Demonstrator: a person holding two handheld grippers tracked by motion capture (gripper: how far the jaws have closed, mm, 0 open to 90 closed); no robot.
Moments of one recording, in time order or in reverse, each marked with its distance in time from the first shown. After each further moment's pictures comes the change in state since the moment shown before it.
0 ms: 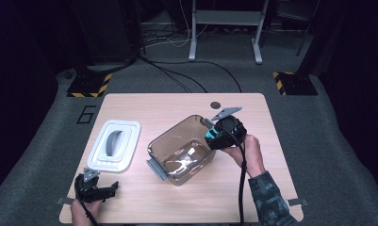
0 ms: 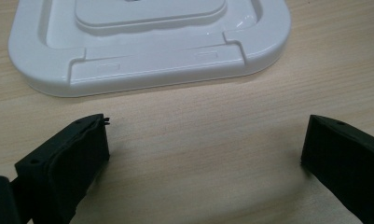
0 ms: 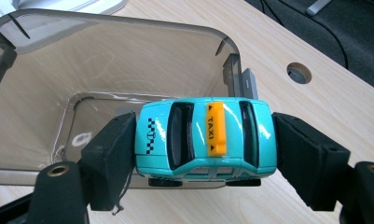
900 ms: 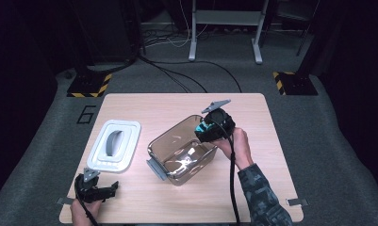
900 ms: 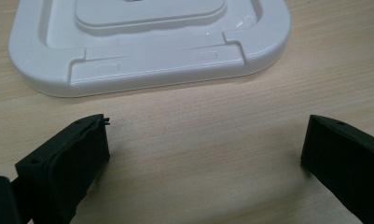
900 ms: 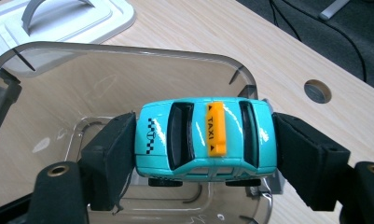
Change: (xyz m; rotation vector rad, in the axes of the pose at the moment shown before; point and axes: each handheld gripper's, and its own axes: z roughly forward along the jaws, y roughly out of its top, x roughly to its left) left arm 0.000 0.000 0.000 -0.003 0.000 0.001; right arm 0.003 0.024 0.028 -0.019 0.048 0.034
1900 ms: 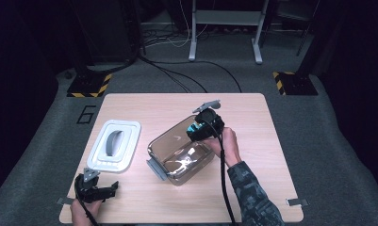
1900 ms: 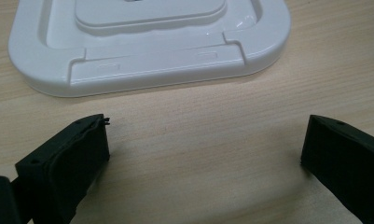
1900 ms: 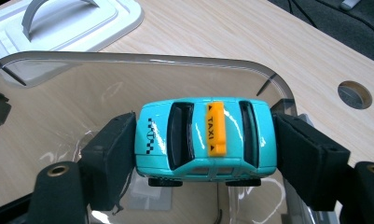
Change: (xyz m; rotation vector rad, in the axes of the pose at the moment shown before) left arm 0.000 0.000 0.000 0.001 0.000 0.001; right arm 0.005 0.007 0.038 0.018 0.043 0.035
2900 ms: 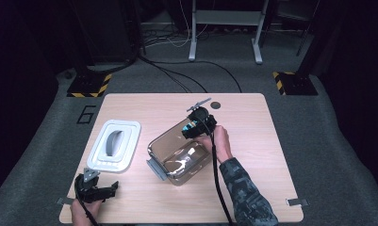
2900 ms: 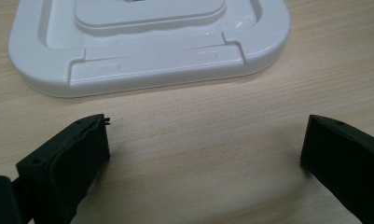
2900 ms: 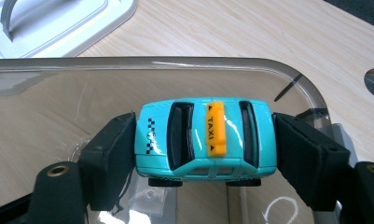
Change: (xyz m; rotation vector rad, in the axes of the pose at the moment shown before) left arm 0.000 0.000 0.000 0.001 -0.002 -0.002; right arm -0.003 0.009 0.036 0.069 0.015 0.042
